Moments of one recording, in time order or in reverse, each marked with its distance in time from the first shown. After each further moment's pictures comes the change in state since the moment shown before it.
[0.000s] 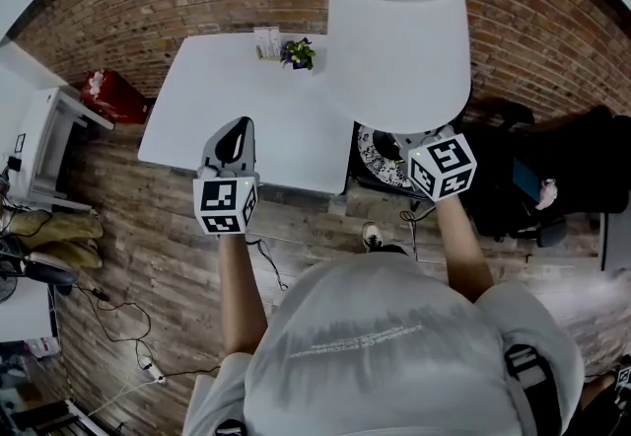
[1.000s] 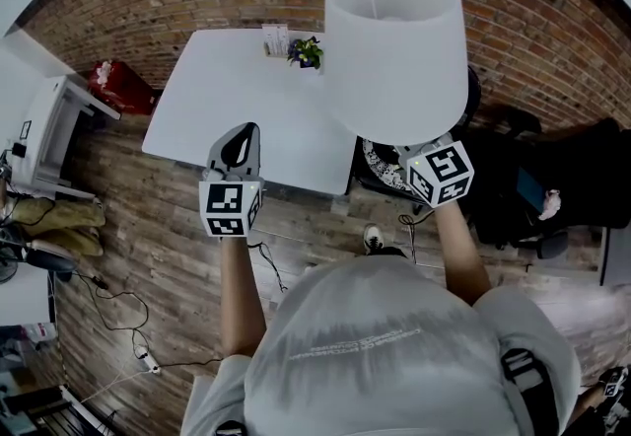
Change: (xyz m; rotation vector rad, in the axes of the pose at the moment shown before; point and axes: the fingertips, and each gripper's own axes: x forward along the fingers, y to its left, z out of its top) left arm 0.000 -0.009 -0.014 0.018 0.060 0.011; right arm 0.008 0.005 -0.011 -0.016 -0.019 0.066
